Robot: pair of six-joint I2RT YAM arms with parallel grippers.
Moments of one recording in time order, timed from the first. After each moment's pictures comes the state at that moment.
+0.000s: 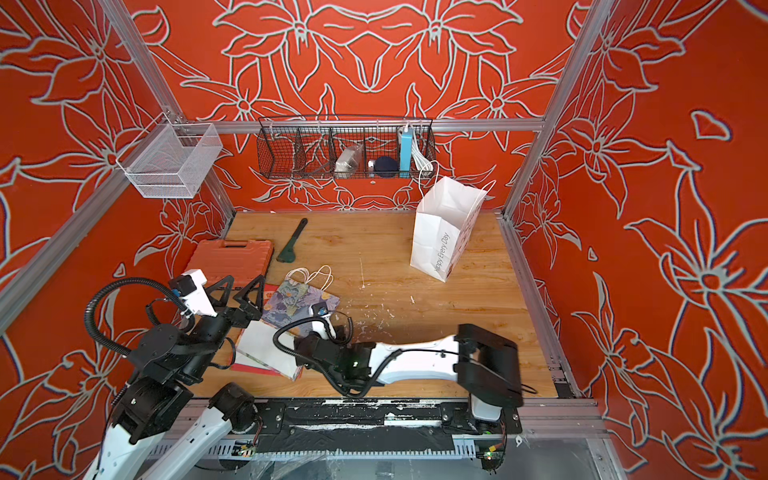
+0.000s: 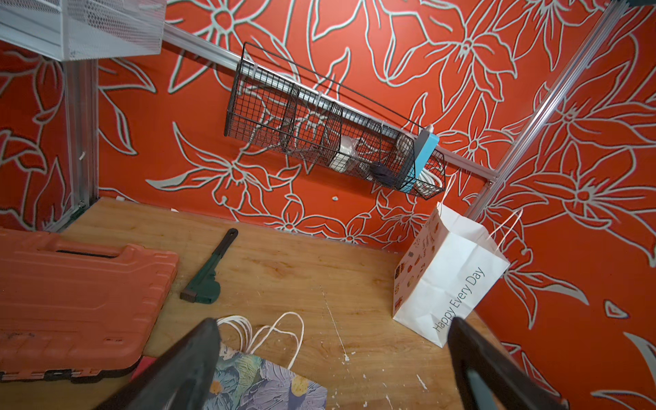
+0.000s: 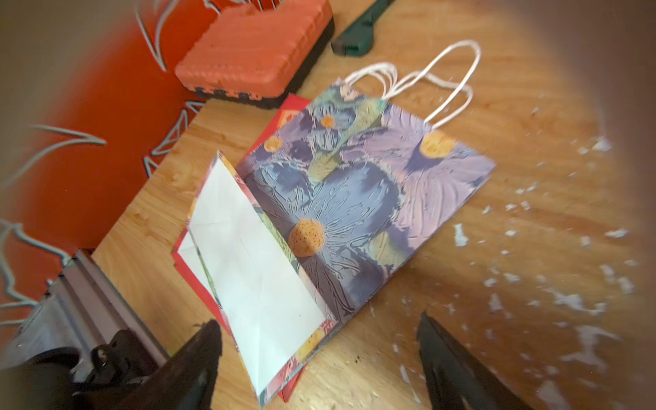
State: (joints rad) left arm -0.43 0.34 0.72 -0.37 -0.22 -0.38; right arm 1.42 1.60 1.03 -0.05 0.53 0.72
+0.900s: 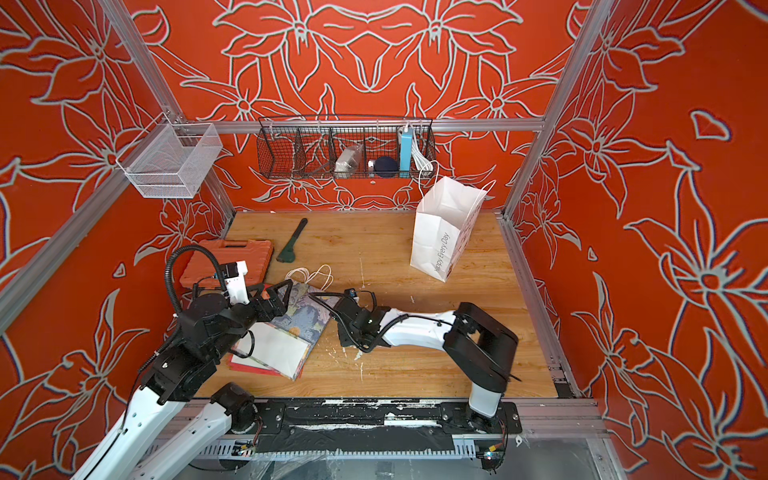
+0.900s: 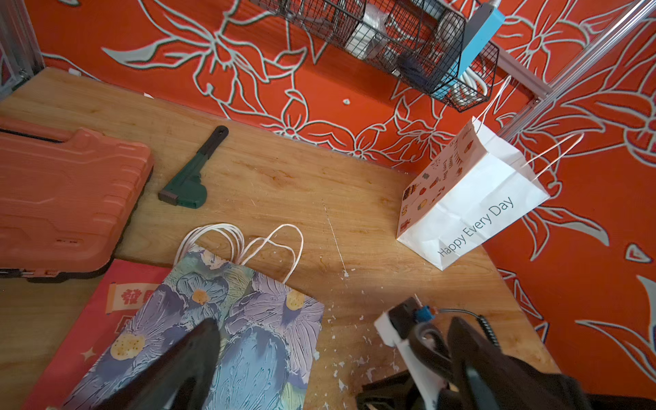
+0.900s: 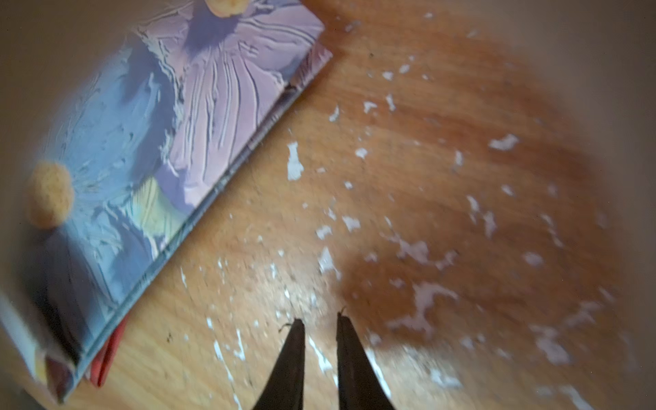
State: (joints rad) left arm -0.40 0.53 0.73 -0.48 -0.12 -0.51; right arm 1.09 1.81 1.10 -0.32 0.11 0.73
